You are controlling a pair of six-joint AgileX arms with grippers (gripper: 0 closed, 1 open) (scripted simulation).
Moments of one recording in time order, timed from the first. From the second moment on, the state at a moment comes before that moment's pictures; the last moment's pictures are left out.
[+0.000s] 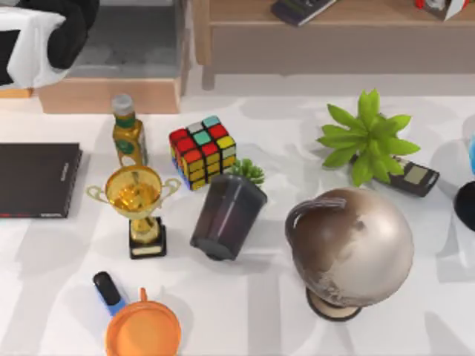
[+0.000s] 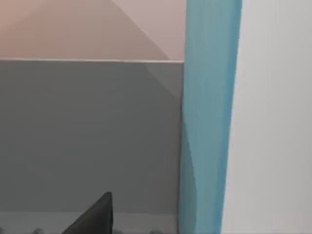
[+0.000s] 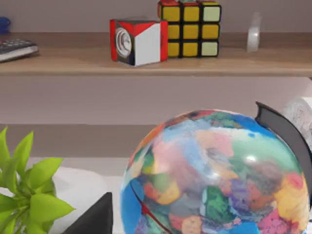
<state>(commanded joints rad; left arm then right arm) -0.26 1.96 1.37 0.59 -0.23 0.00 0.00 0.00 0.00 0.00 0.00 0.00</state>
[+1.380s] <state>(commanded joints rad) -0.26 2.03 1.43 0.60 -0.22 0.00 0.00 0.00 0.00 0.00 0.00 0.00</state>
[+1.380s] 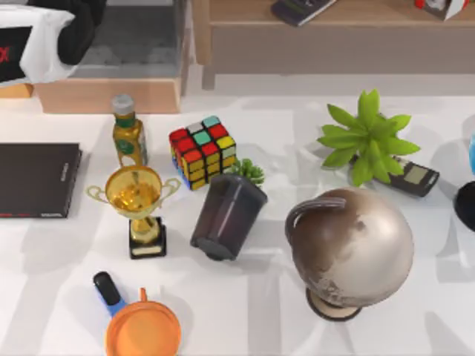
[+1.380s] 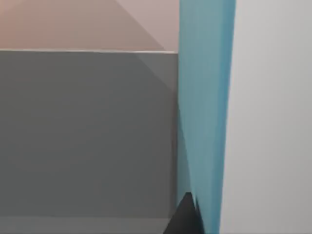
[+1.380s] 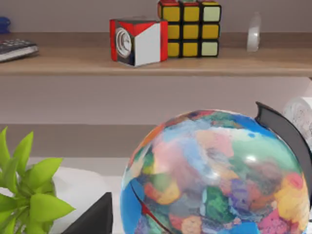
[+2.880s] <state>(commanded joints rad) -0.27 1.98 1.40 0.58 -0.23 0.00 0.00 0.00 0.00 0.00 0.00 0.00</state>
